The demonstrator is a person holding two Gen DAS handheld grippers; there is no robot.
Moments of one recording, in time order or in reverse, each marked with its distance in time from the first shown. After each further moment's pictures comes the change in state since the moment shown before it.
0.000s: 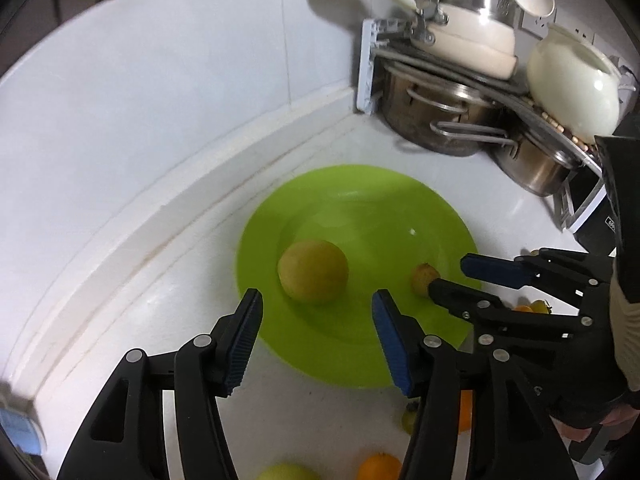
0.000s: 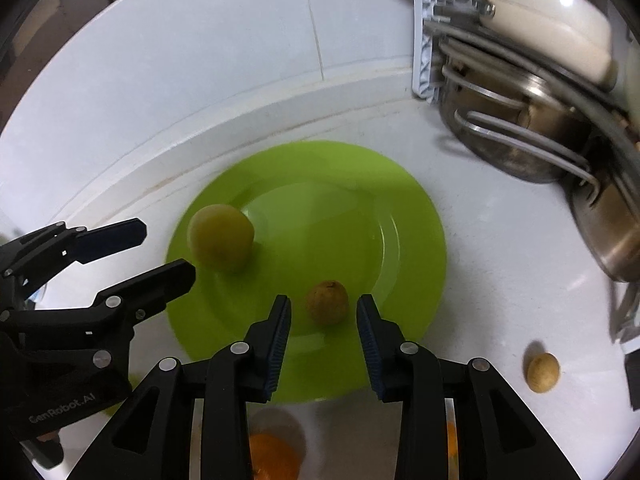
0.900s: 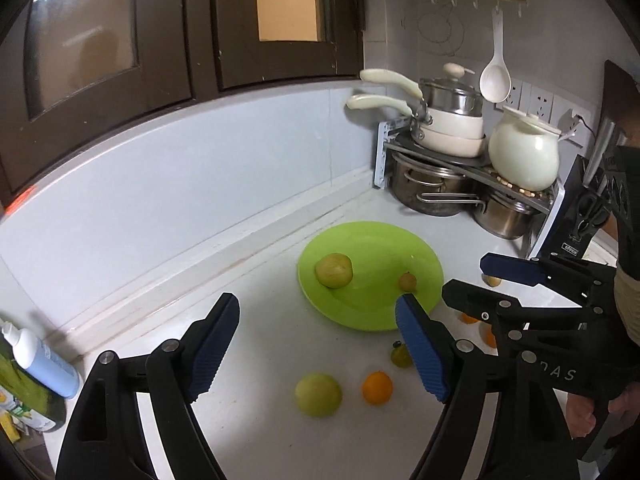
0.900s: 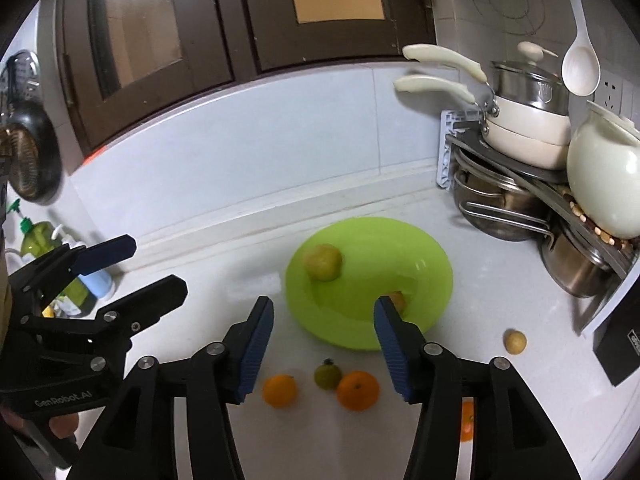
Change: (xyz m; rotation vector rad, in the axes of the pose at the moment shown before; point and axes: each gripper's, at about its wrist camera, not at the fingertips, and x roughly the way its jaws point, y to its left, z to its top) left arm -0.161 0.009 -0.072 -0.059 -0.271 0.093; right arm -0.133 0.059 -0.046 -0.074 -0.267 0.079
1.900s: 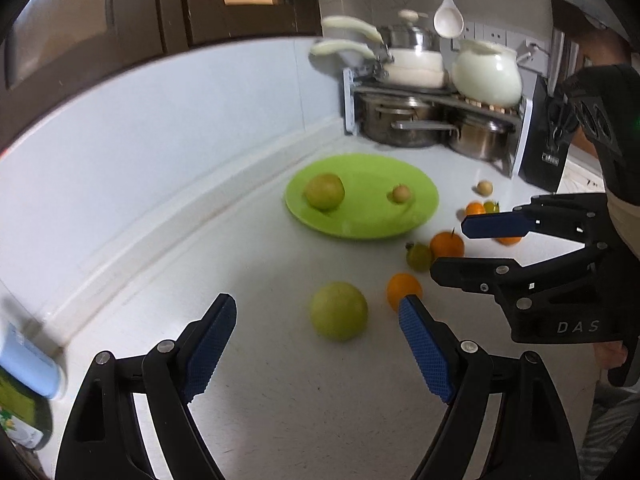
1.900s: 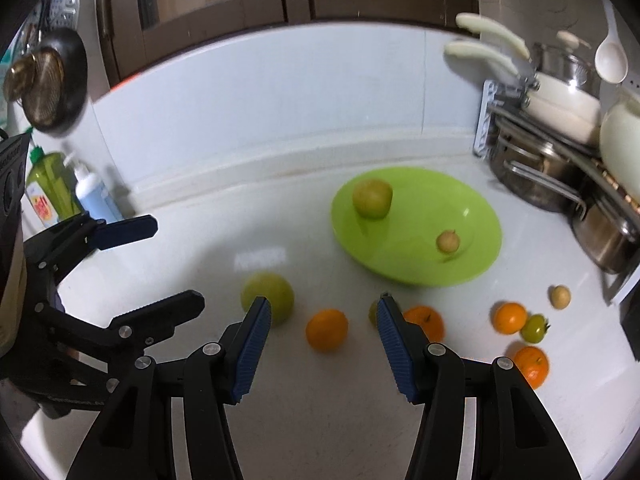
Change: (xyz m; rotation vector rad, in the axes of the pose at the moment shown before) left arm 0.028 0.023 -0.093 0.157 0.056 -0.114; right arm 0.032 0.047 -0.067 -0.099 0.110 0.015
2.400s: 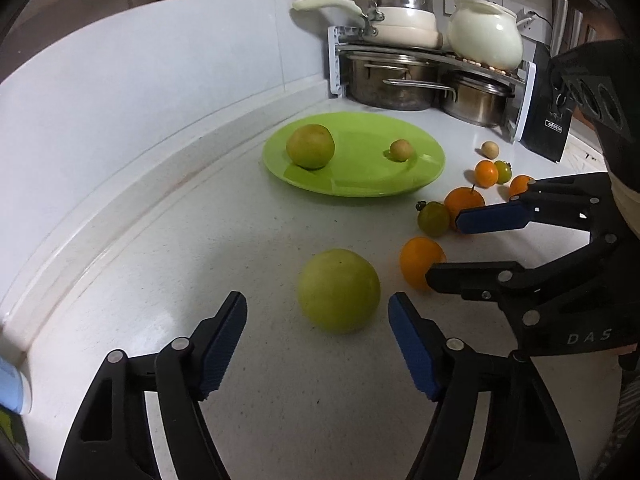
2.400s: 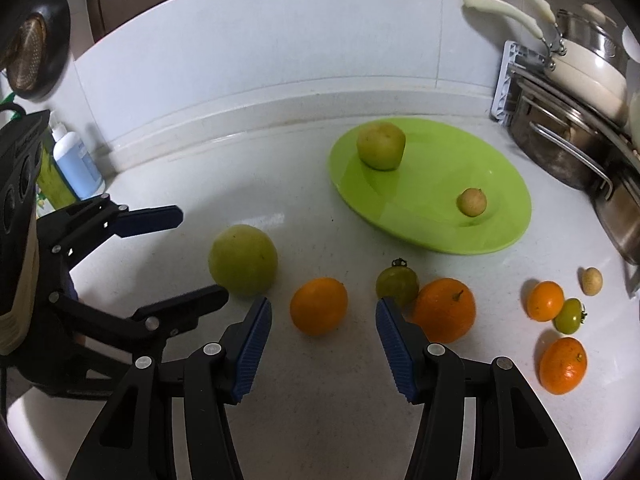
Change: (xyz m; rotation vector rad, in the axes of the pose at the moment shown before) left arm 0.059 0.004 -0.015 0.033 0.071 -0.070; right arm 0.047 -0.004 -0.013 -0.024 0.109 -0.001
